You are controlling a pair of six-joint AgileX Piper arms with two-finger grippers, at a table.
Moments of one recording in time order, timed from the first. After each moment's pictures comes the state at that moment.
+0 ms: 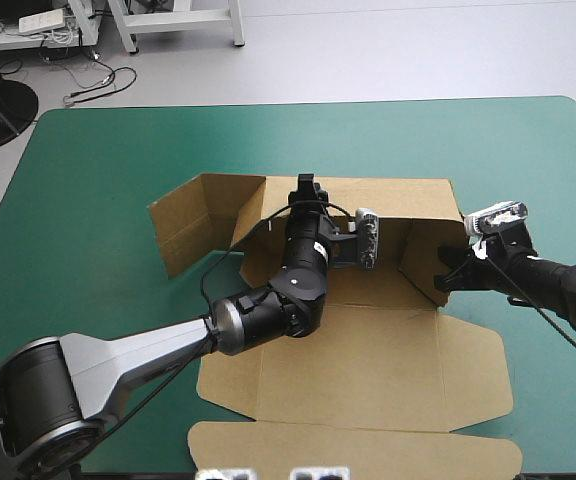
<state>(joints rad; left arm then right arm) -1.06 1.77 -1.34 1.34 0.81 -0.23 -0.13 1.25 -0.69 1.12 0.65 -1.35</state>
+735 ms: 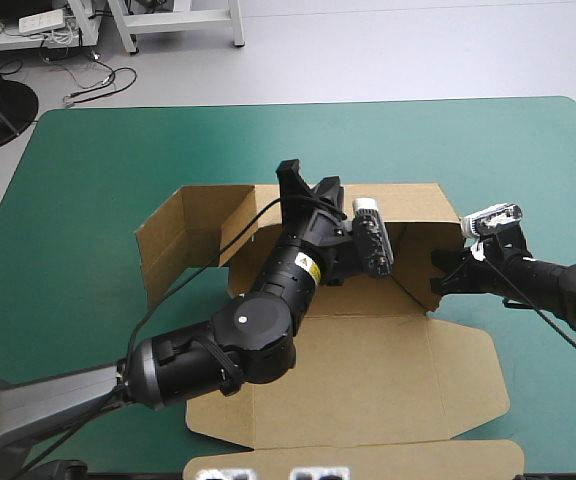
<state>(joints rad) -1.24 1.51 -1.38 1.36 0.85 -0.33 -0.13 1.26 -0.69 1.13 0.70 -1.34</state>
